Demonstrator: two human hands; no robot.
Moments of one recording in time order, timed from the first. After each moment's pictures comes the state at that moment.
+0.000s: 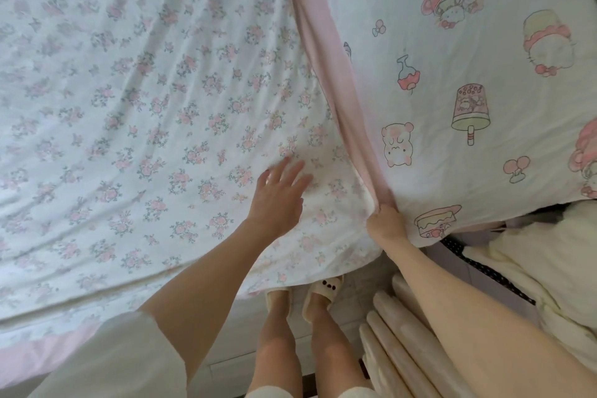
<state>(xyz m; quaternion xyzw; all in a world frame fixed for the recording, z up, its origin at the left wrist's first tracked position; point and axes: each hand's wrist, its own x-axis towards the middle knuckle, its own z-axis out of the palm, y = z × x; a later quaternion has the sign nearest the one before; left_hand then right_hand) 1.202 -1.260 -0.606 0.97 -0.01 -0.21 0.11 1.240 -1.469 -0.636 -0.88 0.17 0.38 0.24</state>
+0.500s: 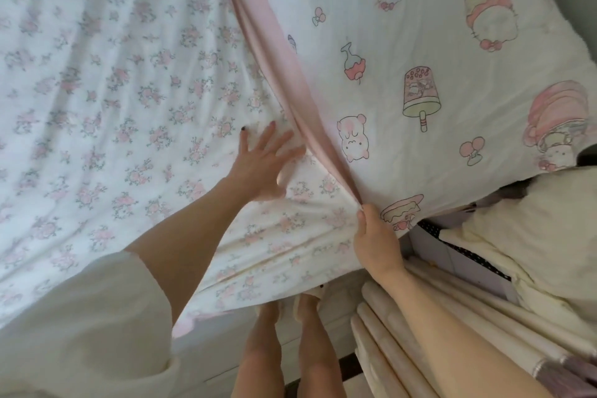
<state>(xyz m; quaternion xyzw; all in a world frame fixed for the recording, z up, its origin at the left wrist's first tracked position) 1.287 -1.276 -0.625 0.96 -0.12 -0.26 0.05 1.210 -1.510 -0.624 -0.92 0.05 0.23 0.30</state>
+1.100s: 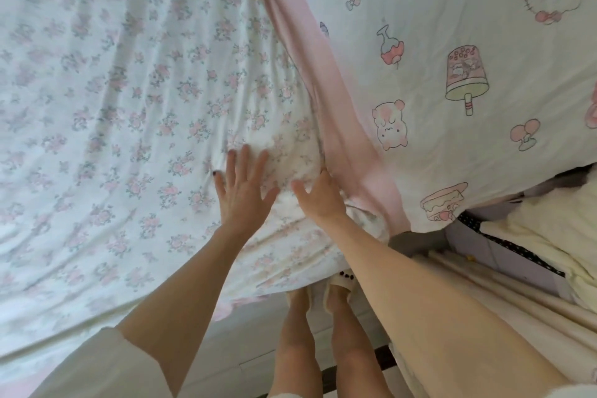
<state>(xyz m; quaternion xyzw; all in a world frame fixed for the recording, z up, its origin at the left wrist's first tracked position) 1.199 -1.231 -0.627 0.96 0.15 -0.19 0.15 1.239 -1.372 -0.635 -0.85 0.10 0.39 0.35</state>
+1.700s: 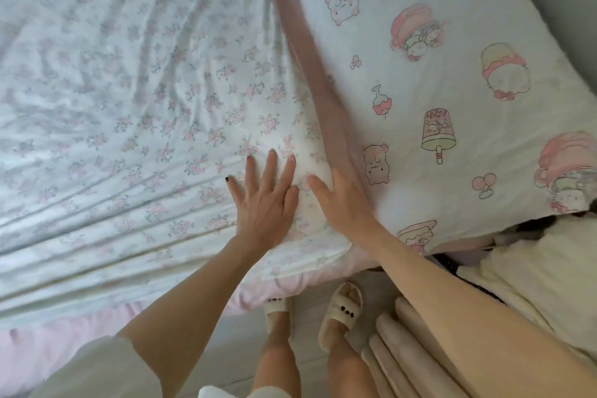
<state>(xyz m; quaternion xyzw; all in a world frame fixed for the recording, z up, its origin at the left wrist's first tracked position) 1.208 -1.275 -0.566 0.98 0.12 -0.13 0.08 1.268 -1.413 -0.544 -0.84 -0.07 0.24 0.49</state>
